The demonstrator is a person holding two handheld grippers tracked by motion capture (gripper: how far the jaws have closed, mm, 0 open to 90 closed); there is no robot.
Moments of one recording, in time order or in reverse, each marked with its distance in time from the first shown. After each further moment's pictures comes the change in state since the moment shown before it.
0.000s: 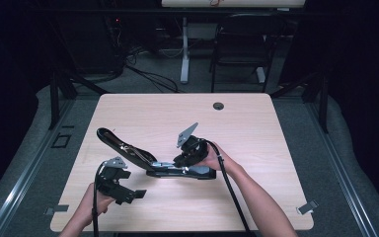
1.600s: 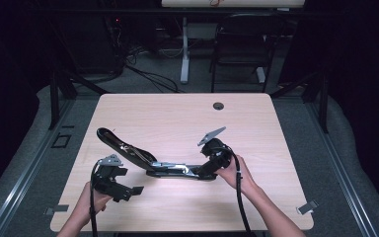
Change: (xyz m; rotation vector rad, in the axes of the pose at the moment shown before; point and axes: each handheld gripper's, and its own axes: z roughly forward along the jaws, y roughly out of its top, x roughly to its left) left arm 0.005 0.000 -0.009 -0.052 0.030 -0.010; right arm 0.053 -0.026 -0.068 0.021 -0.320 0.379
